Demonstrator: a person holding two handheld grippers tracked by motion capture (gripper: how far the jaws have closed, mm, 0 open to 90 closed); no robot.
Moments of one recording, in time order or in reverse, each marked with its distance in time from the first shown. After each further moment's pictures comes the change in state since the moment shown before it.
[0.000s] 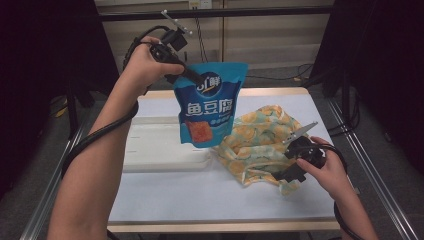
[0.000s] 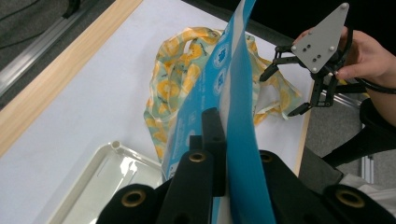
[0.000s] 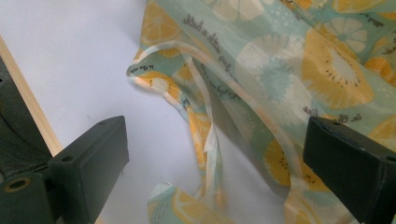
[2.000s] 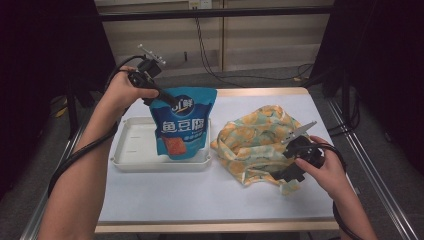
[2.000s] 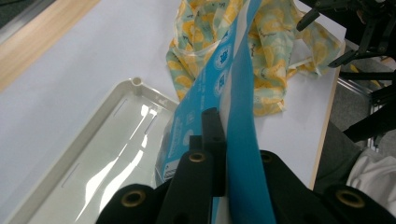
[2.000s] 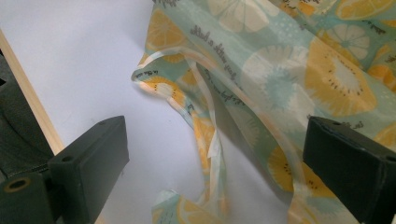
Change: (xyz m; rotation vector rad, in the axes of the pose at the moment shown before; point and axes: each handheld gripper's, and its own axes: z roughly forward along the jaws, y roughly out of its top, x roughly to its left) left arm 0.044 -0.084 0.008 0.052 0.005 -0.059; right arm 0.003 0.003 -0.001 -0.003 0.001 -0.011
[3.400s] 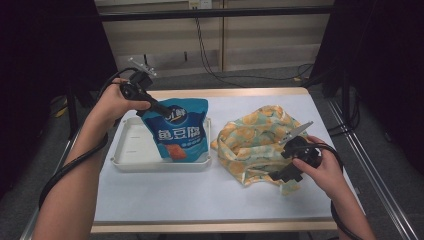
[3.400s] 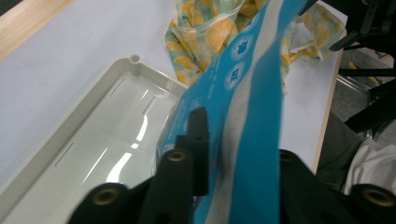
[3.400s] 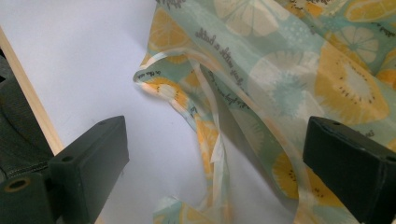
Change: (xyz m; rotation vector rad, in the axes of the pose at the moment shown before) left arm 0.002 -0.032 -0.003 0.014 0.013 0.015; right arm 0.002 0.004 0.005 0.011 0.006 -0.010
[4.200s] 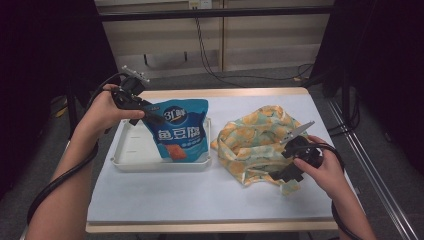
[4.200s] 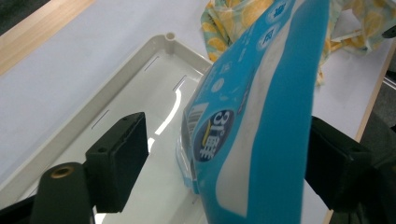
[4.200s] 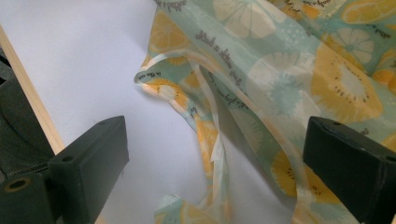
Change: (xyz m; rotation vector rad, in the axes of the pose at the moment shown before) left arm -0.009 -0.022 -0.009 0.024 0.145 -0.037; right arm 0.001 -0.001 -0.003 -0.009 -0.002 0.001
